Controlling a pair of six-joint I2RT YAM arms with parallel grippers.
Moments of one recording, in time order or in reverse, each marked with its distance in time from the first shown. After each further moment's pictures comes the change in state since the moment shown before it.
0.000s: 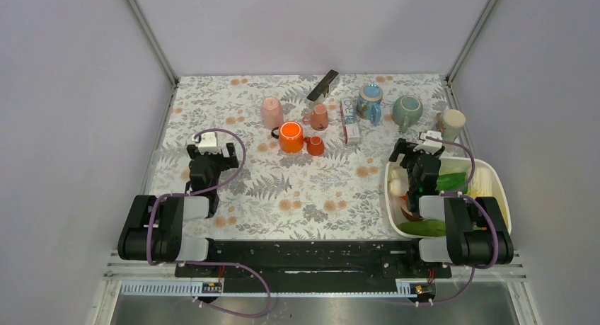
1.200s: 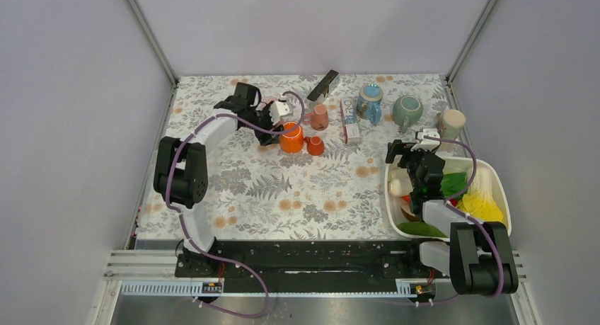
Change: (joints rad) left arm -0.207 0.495 1.185 -1.464 0.698 0.871; right arm 0.000 -0.189 0.011 -0.152 -0.189 -0.034
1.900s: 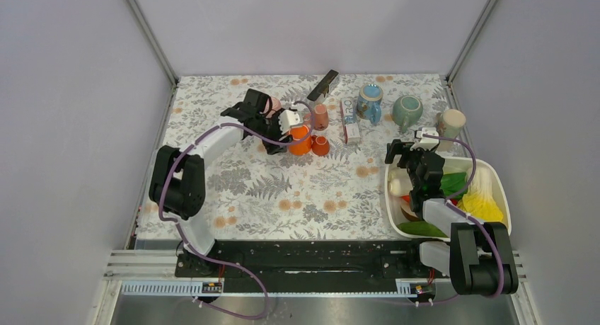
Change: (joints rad) left arm -0.126 -0.099 -0.090 -0.054 -0.067 0.011; right arm 0.000 -0.002 0.022 -0.071 -0.014 -0.002
